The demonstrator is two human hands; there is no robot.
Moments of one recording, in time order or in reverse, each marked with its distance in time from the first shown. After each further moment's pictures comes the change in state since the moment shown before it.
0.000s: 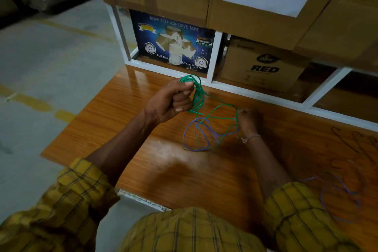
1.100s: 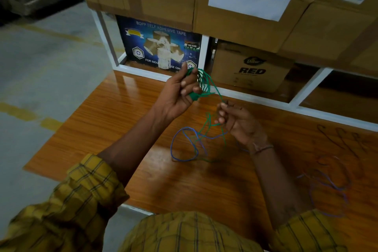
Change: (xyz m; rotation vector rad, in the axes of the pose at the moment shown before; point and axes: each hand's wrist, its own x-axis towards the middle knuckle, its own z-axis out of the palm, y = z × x) left_hand 0.060 -0.009 0.024 -0.478 0.097 -0.026; right_hand -0.039 -0.024 -0.057 1.191 -0.884 -0.054
